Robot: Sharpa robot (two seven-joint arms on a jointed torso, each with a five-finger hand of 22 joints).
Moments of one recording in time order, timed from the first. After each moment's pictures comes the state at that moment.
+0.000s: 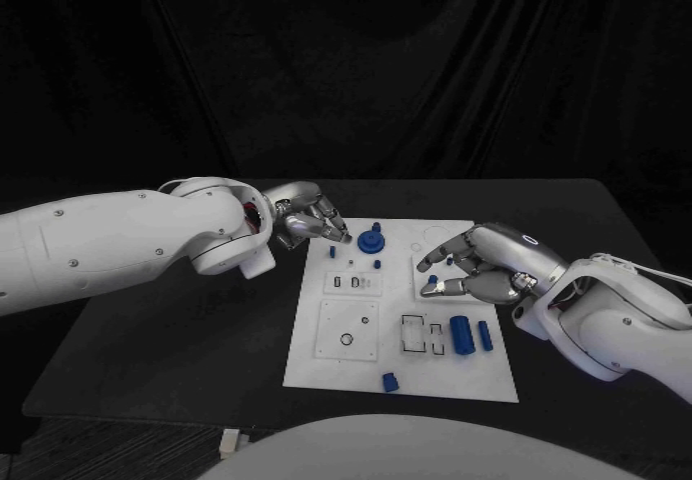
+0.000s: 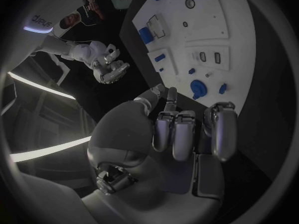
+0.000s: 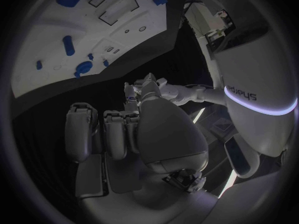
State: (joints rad) left arm 1.36 -0.94 -0.21 1.69 -0.82 -0.14 -0.17; left_hand 1.17 0.02 0.29 -0.07 0.25 0.98 0.10 0.12 0.48 1.46 0.01 1.46 1.31 1.47 -0.05 1.56 1.31 0.03 1.47 0.06 1.37 1.31; right arm 1.20 -1.03 -0.21 1.88 -1.42 -0.48 0.08; right_hand 1.48 0.04 -0.21 0.21 0.10 1.02 0.06 0.11 0.21 1.44 -0.01 1.58 1.31 1.45 -0.08 1.57 1.31 0.04 1.47 0.03 1.41 1.31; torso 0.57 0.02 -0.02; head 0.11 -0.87
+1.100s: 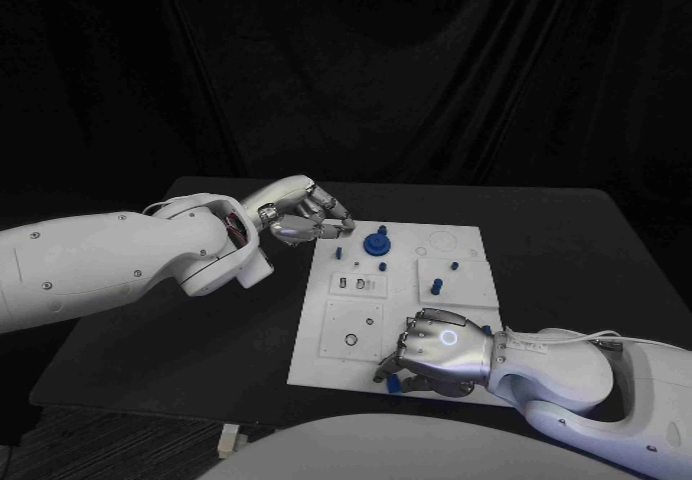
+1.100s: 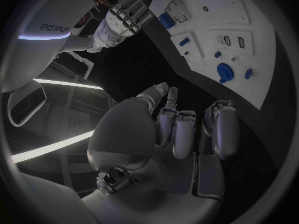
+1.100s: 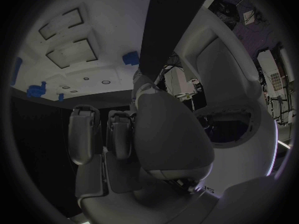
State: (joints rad) left arm 1.31 -1.05 -0.21 1.76 -0.82 -0.29 0.14; left_hand 1.30 0.01 0.29 -0.02 0.32 0.96 0.11 0.11 0.42 1.47 0.01 1.39 1.31 1.47 -0.04 1.53 1.31 0.04 1.46 0.07 1.35 1.31; right arm 1.02 -0.87 -0.21 1.89 -2.13 -0.25 0.10; right_hand 1.58 -0.15 0.11 0.28 0.05 0.98 -0.06 0.07 0.14 1.47 -0.09 1.57 1.31 1.47 -0.14 1.57 1.31 0.04 1.46 -0.01 1.46 1.31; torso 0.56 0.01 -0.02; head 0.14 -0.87
